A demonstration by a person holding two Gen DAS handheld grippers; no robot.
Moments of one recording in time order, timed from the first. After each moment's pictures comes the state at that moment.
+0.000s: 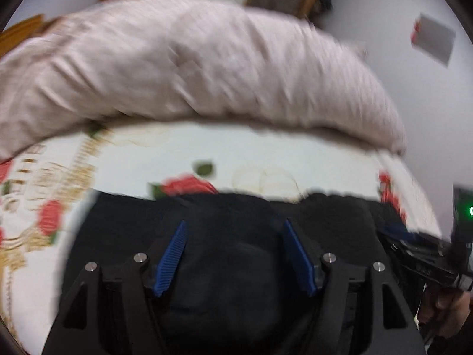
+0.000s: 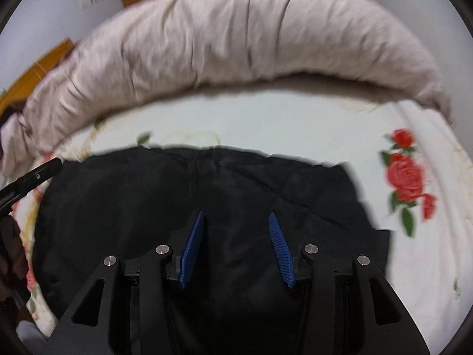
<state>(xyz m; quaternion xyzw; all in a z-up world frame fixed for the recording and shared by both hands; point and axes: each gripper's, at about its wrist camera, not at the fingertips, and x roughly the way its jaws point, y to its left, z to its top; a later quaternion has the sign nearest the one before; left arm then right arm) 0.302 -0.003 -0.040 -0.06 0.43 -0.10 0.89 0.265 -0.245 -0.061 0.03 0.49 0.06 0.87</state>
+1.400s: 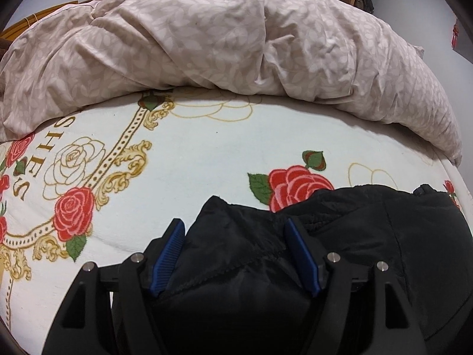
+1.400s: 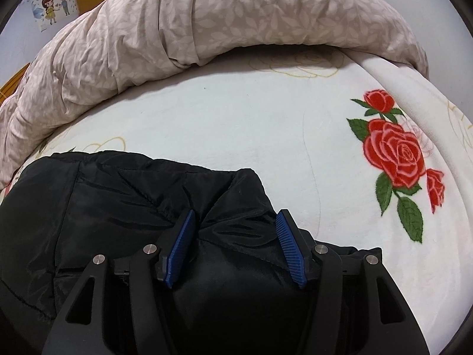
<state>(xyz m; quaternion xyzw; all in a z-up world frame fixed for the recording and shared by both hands) 0.335 0.084 -0.111 -0.07 0.42 0.01 0.91 0.283 -0.323 -0.117 0.07 0.46 -0.03 0.88</state>
